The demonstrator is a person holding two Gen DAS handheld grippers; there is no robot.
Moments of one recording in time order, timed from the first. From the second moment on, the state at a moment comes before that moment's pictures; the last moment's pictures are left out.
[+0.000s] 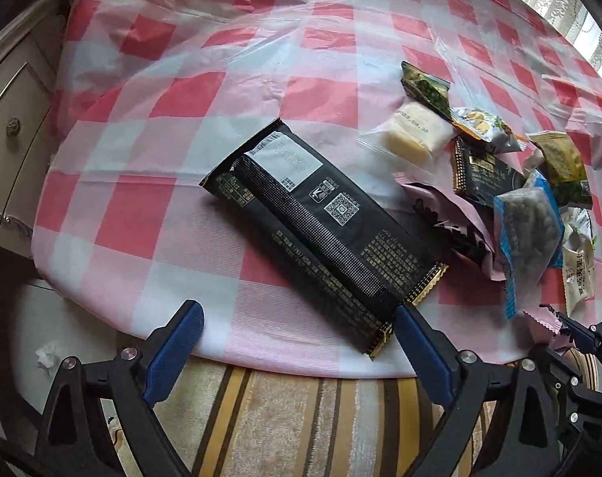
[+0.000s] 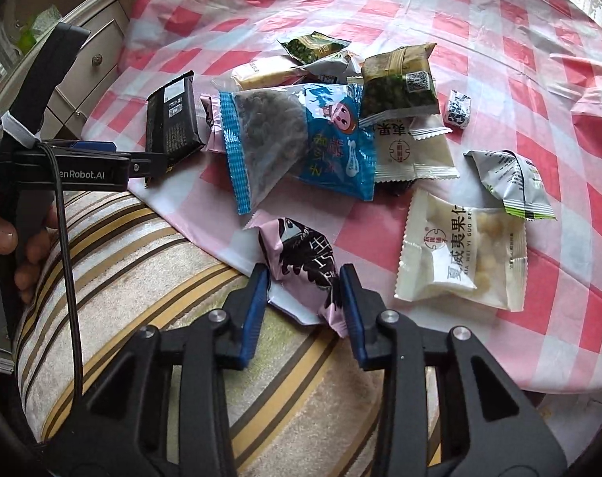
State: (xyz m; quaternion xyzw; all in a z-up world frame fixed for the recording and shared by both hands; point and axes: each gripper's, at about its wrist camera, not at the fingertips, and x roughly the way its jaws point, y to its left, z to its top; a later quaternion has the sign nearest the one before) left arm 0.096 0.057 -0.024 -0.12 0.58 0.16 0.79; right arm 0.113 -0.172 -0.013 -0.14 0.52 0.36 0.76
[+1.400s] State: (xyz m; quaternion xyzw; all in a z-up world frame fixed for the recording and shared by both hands) left arm 0.088 0.071 -0.001 -0.16 0.51 0.20 0.82; right arm 0.109 -0.216 0.018 -0.06 0.48 0.36 0.80
